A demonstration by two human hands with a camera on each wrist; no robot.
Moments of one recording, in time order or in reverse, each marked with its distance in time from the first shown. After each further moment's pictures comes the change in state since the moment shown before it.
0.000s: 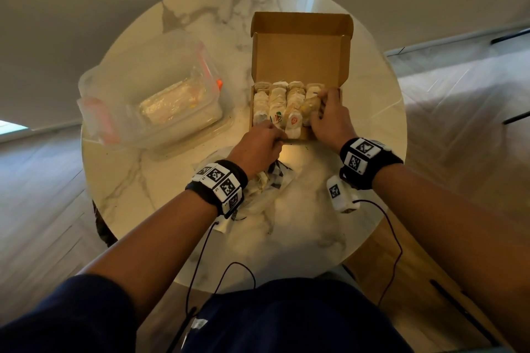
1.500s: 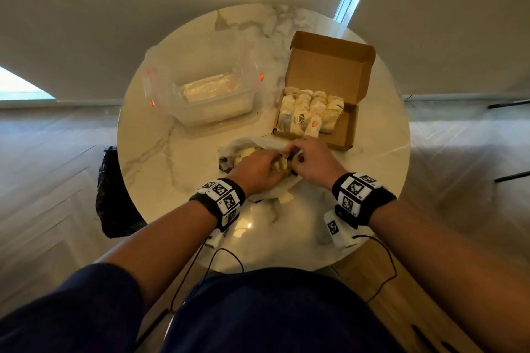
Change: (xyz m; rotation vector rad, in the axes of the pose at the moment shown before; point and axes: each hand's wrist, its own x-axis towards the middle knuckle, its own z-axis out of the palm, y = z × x) left_hand -0.095 -0.010 0.017 -0.095 0.058 -0.133; right_hand -0.090 -0.037 0.039 -0.214 -0.357 -0.372
